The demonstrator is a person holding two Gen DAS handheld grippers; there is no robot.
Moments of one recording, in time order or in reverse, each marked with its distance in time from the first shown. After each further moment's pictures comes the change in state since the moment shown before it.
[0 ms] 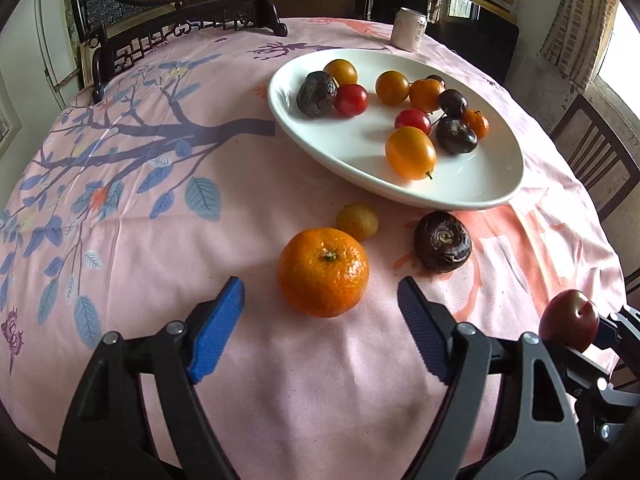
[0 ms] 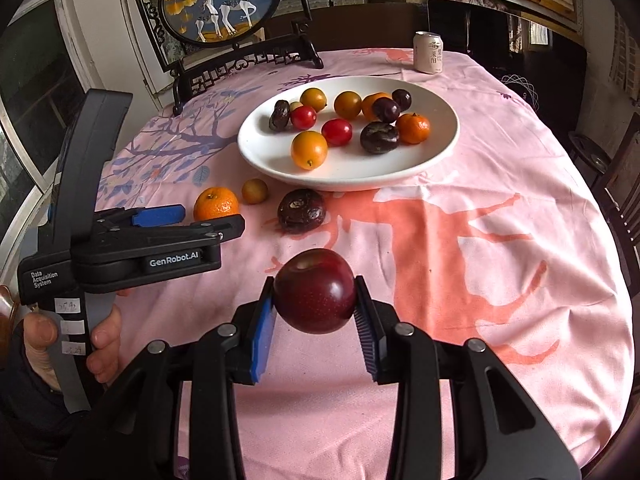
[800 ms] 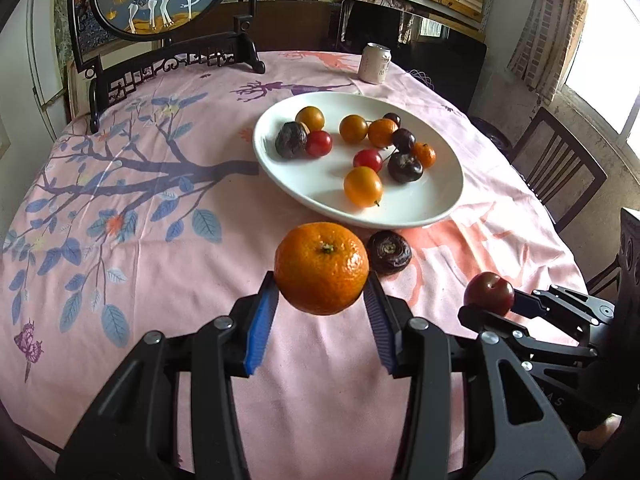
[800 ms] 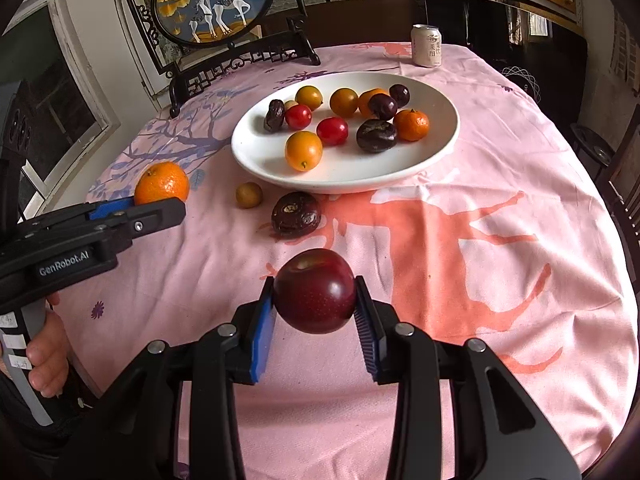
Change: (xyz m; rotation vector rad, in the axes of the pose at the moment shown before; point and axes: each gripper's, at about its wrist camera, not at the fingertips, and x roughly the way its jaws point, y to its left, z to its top) left arm -0.065 0.000 0.005 0.038 -0.094 -0.093; right arm 0.006 -0.007 0.011 0.021 0.016 0.015
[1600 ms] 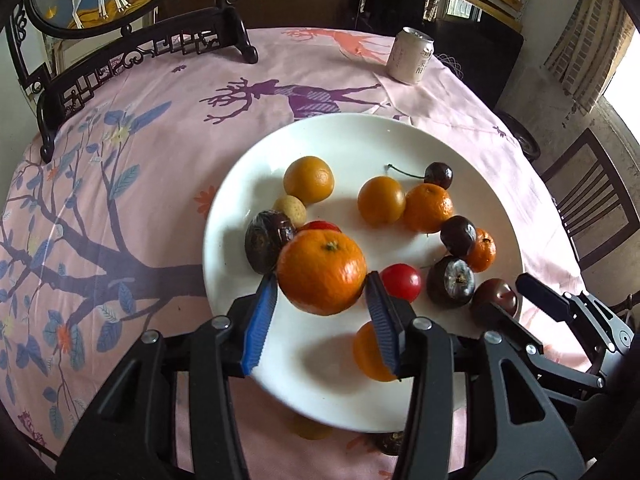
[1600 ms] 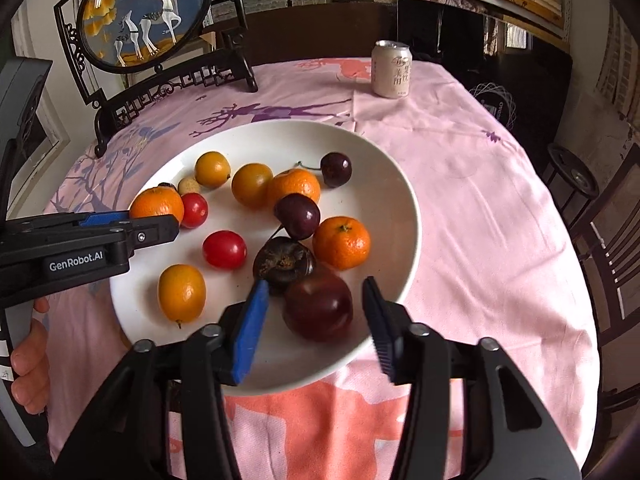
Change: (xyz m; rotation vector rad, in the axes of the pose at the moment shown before) left arm 0.115 -0.002 0.118 -0.061 0.124 0.035; right arm 0.063 -0.056 0.109 -0.003 -0.033 -0.172
